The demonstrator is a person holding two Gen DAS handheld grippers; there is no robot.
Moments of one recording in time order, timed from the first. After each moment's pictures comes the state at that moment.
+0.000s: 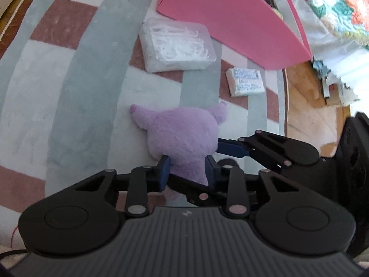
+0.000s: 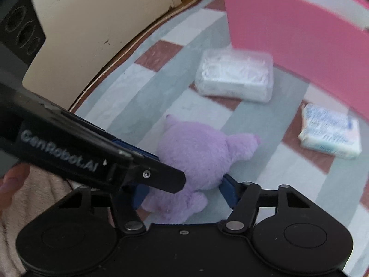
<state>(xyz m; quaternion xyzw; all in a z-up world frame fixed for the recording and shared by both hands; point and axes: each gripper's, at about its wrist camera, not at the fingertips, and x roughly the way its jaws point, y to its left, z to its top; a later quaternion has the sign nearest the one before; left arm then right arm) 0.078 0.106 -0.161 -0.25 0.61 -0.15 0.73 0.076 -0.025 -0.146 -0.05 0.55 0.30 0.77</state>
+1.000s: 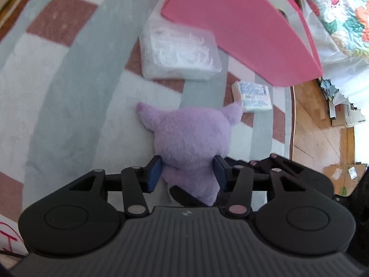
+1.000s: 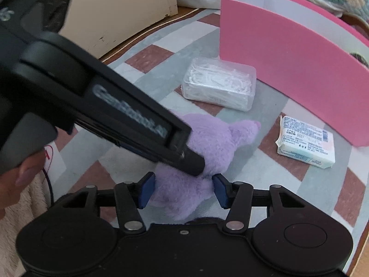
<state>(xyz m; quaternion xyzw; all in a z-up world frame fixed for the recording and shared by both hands) 0.083 0.089 -0.180 -0.28 0.60 -0.11 0.74 0.064 -0.027 -0.144 -0.11 0.51 0.27 0.81</state>
